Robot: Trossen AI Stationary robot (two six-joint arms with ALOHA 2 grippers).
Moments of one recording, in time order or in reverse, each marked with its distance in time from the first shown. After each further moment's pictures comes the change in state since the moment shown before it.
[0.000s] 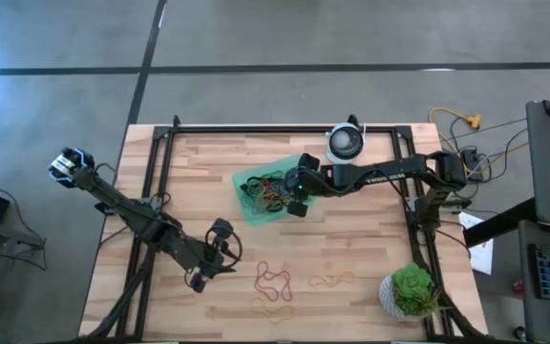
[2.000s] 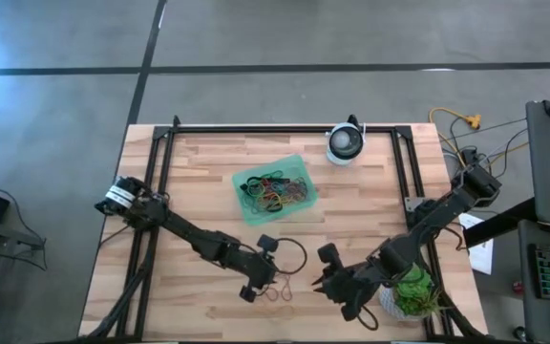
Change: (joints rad) left arm 0.150 0.623 0.189 0.350 0.158 -0.053; right arm 0.759 -0.178 -0.089 0.059 0.036 0.053
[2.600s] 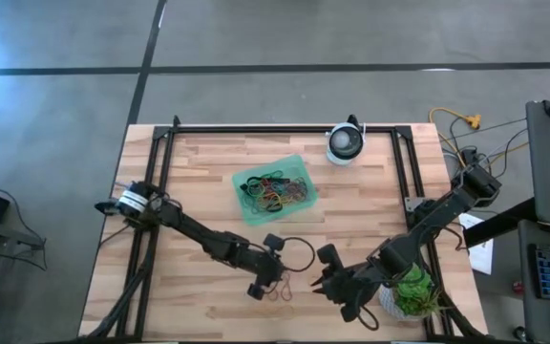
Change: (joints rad) left arm 0.036 0.107 0.057 0.034 0.009 0.026; right arm 0.006 0.000 0.000 0.027 -0.001 0.000
